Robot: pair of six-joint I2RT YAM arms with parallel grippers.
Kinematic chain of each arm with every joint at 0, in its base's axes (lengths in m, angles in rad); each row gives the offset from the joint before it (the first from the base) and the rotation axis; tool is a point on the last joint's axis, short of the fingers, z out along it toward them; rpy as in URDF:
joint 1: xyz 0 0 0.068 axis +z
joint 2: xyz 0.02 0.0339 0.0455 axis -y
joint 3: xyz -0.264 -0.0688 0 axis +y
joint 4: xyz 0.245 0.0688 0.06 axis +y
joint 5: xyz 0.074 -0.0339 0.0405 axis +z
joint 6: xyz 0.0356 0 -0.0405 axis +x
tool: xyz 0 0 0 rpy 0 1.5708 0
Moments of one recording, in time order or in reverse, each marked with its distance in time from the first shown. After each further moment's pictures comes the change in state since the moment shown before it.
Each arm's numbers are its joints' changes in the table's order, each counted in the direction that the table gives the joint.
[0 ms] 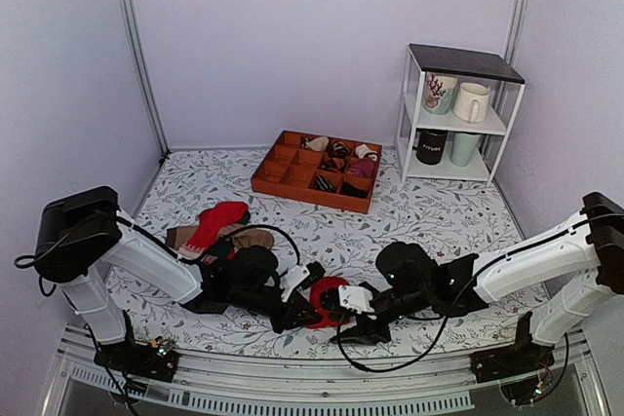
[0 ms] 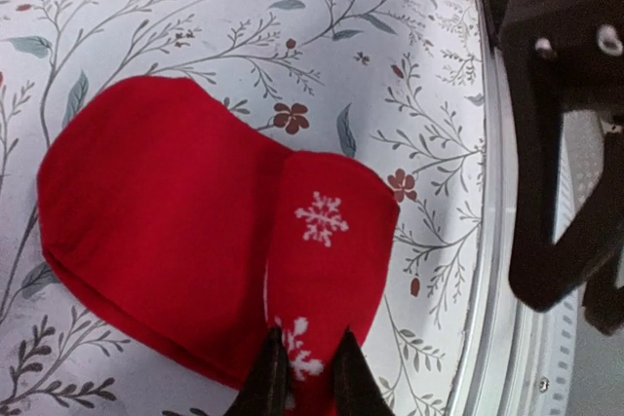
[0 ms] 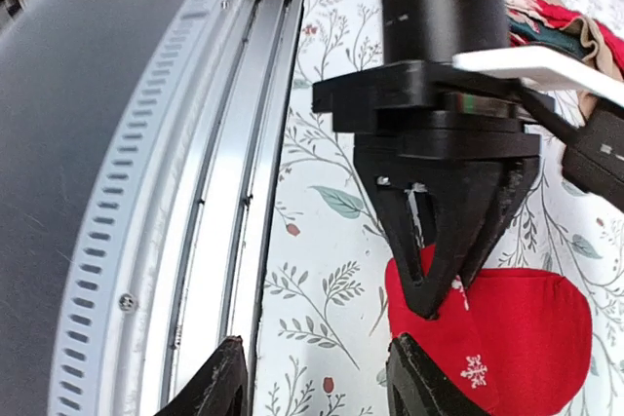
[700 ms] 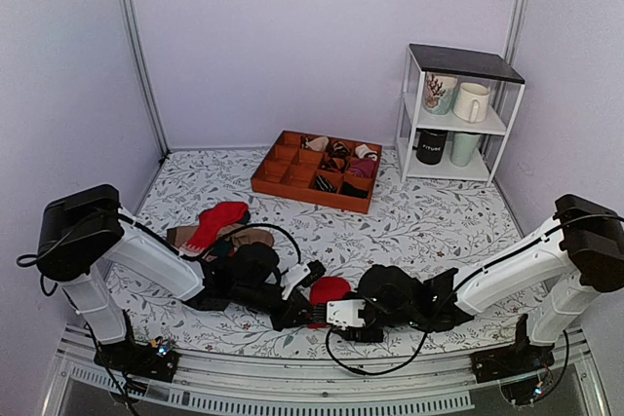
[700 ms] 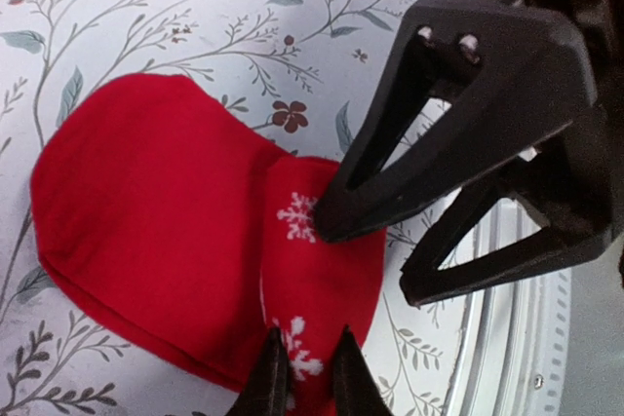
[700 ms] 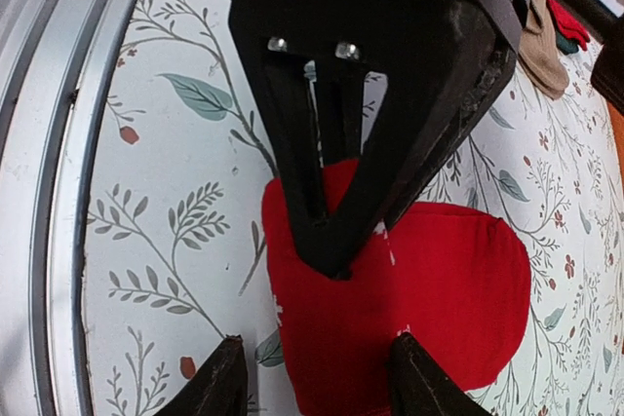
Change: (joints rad) left arm 0.021 -0.011 -0.019 0.026 -0.048 0.001; right arm 0.098 -0.132 -0.016 -0.009 -0.470 -0.168
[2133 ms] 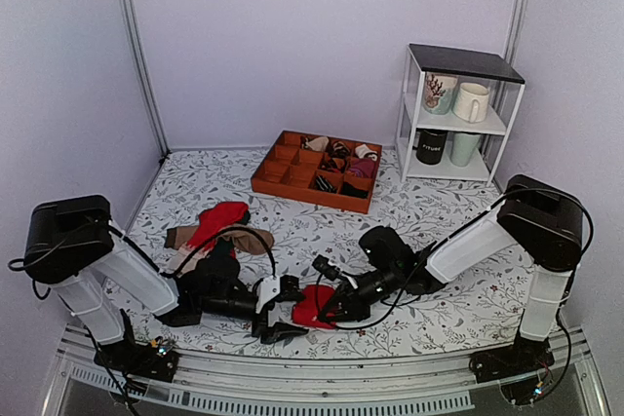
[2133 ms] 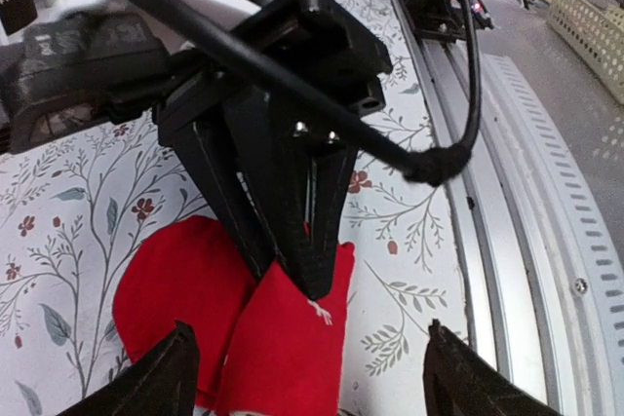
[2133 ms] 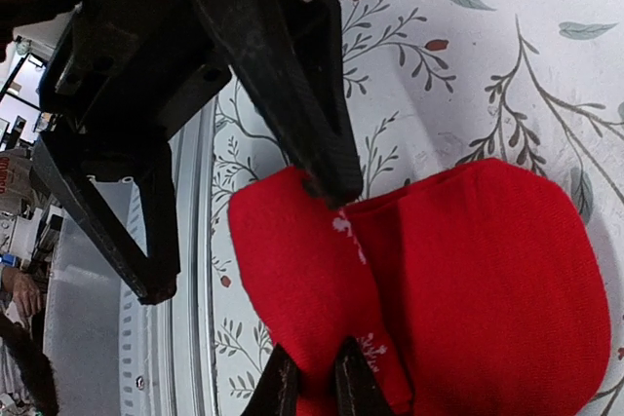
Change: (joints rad) left arm 0.010 0.095 0.273 -0.474 -0.002 0.400; right arm -0.299 -0.270 -0.103 -0.167 0.798 0.619
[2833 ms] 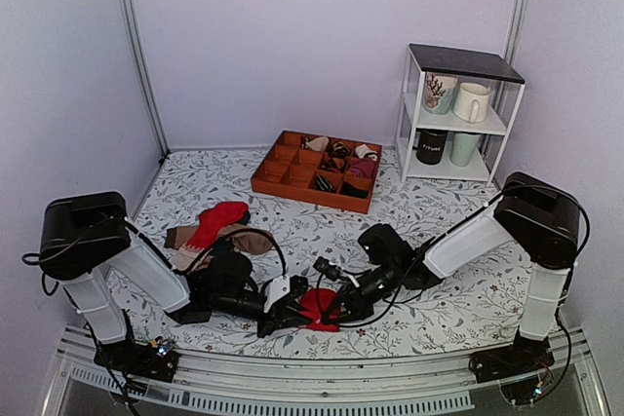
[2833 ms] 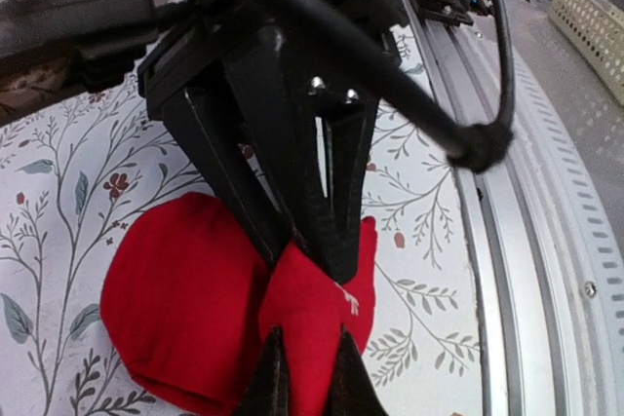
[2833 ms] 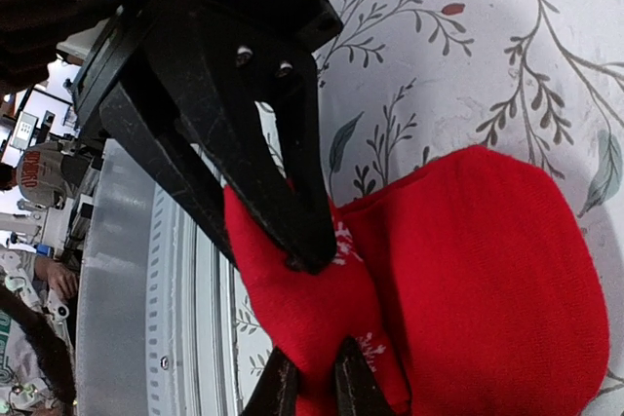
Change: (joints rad) left arm 0.004 -0.101 -0.064 0.035 -0.044 -0.033; right arm -0.028 -0.022 -0.033 0.082 0.108 -0.013
